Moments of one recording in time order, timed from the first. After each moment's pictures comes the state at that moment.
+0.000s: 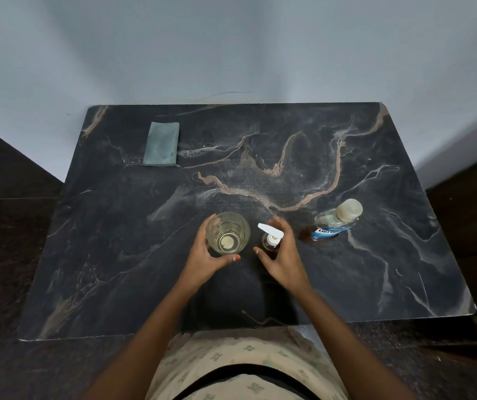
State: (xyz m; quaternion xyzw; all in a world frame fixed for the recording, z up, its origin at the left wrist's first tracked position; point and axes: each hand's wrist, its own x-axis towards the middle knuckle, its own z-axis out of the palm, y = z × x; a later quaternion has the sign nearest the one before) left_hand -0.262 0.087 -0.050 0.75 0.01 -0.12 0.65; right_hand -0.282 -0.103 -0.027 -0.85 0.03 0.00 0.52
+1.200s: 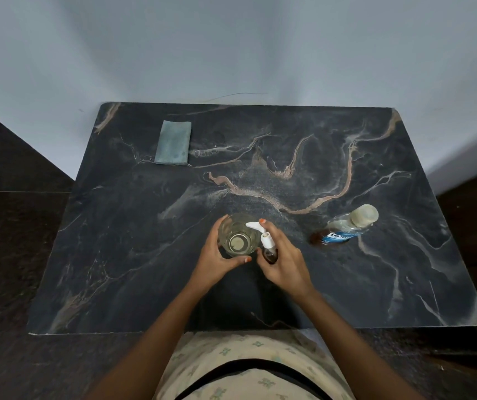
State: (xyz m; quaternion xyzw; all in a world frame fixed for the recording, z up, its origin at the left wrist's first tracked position) left_hand -0.262 0.087 -0.046 0.76 0.00 -0.10 0.64; right_hand -0.283 -0.080 -0.002 -0.90 -0.10 -0.08 0.42
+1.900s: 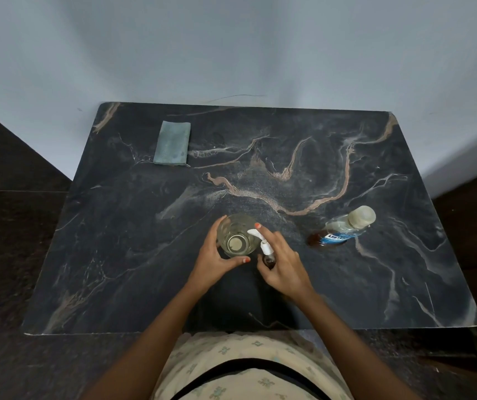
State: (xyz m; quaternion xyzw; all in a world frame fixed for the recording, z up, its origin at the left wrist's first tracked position) left_hand -0.263 0.088 -0.048 0.76 -0.01 -0.11 0.64; right_hand -0.287 -0.085 -0.003 -0.91 -0.11 0.00 0.39
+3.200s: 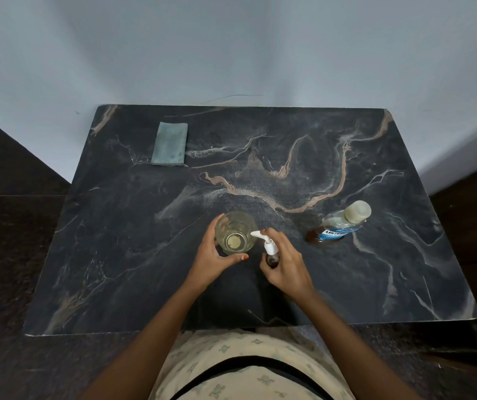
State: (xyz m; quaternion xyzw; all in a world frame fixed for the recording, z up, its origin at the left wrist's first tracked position) left_hand -0.264 0.087 -0.042 0.77 0.00 -0.11 0.63; right_hand -0.296 -0.090 -0.004 -0.91 -0.08 -0.04 0.41
